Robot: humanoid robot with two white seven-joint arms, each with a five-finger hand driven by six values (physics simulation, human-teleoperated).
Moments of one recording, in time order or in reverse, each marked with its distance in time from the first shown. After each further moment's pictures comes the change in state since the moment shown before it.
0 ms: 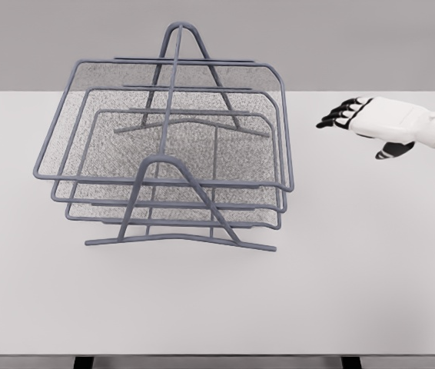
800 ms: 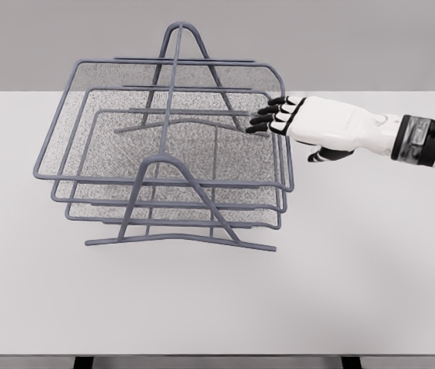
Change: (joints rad) left arm 0.000 0.000 0.000 0.000 0.000 0.000 0.000; right arm 0.038 0.125 -0.010 -0.197 -0.116 -0.020 0.000
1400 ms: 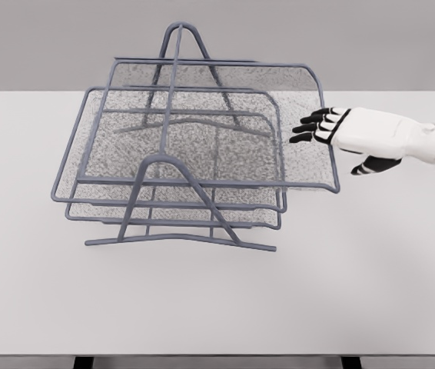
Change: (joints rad) left arm 0.000 0.000 0.000 0.000 0.000 0.000 0.000; right arm 0.038 -0.206 0.006 0.004 -0.146 0.014 -0.003
